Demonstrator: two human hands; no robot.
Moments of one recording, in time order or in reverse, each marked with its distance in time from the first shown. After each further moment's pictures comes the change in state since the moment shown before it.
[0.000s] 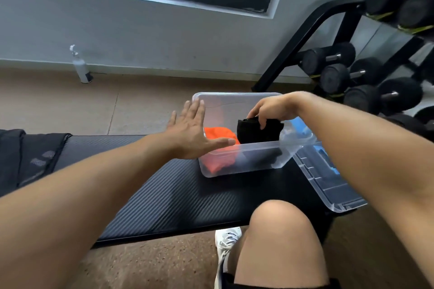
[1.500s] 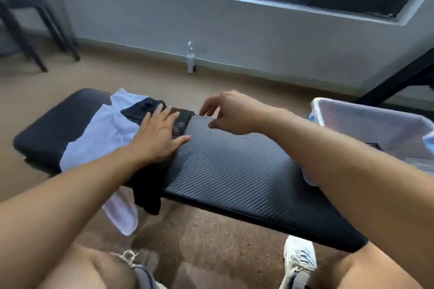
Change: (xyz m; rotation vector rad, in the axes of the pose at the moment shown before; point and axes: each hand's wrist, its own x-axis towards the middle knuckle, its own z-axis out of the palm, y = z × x) left_hand -0.161 -0.247 -0.011 0.172 0.316 -0.423; right_hand -0.024 -0.284 0.164 -0.444 0.312 -0.889
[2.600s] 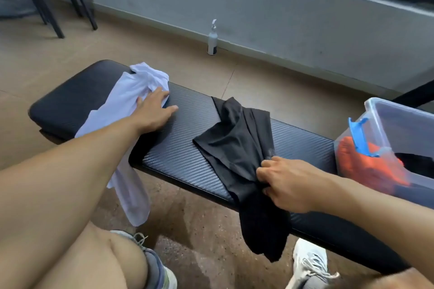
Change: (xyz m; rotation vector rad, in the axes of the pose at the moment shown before) left_hand 0.023 -0.086 0.015 -0.409 -0.030 -0.302; right_hand -0.071 0.020 0.095 -0.329 -0.353 -0.107
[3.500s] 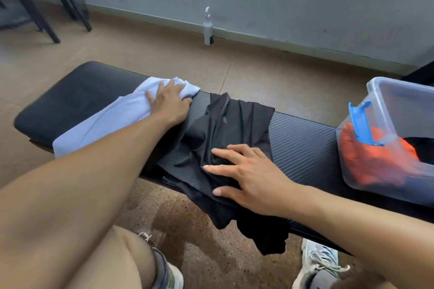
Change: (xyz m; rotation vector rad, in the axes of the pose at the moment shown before) left_hand 0.041 0.048 0.053 0.175 0.132 -0.002; right_hand 0.036 -0.021 0.032 0.268 0.293 -0.066
